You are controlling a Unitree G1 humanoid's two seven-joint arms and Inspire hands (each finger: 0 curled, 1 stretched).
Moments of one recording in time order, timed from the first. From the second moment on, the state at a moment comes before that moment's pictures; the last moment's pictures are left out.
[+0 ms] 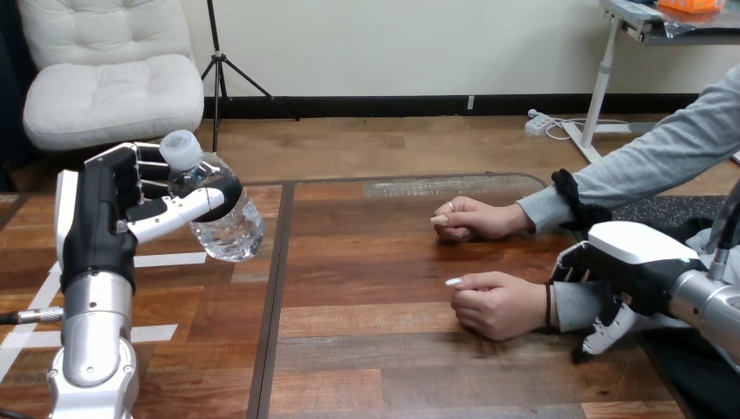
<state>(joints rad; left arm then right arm) -0.16 0.22 0.18 0.01 0.05 0.14 0.10 -0.62 -0.72 0.39 1.08 -0.69 -0.58 0.08</state>
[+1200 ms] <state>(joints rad) -0.16 0.23 0.19 0.01 0.04 0.13 0.09 -0.62 -0.70 0.39 1.09 -0.66 -0.59 0.04</state>
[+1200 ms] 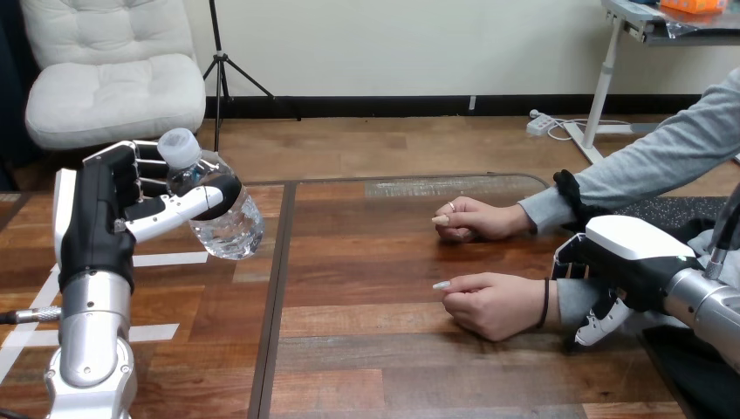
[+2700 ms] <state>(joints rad) -0.16 0.22 0.20 0.01 0.03 0.12 0.09 -0.63 -0.70 0.39 1.09 -0.64 -0.57 0.04</state>
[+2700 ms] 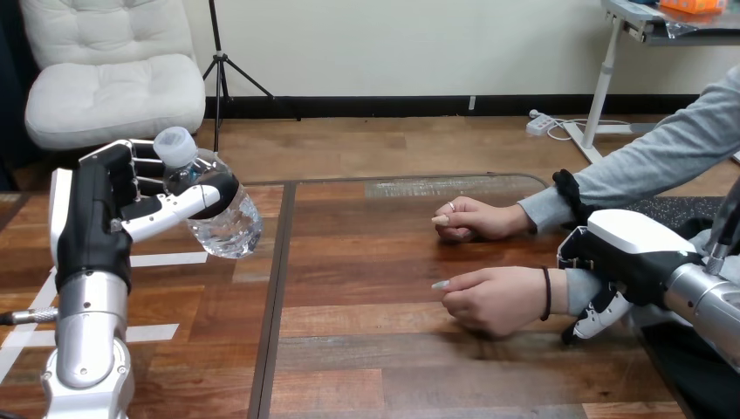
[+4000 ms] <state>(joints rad) -0.16 0.22 0.21 0.01 0.03 0.12 0.09 -0.63 -0.70 0.38 1.09 -0.62 -0.58 0.04</state>
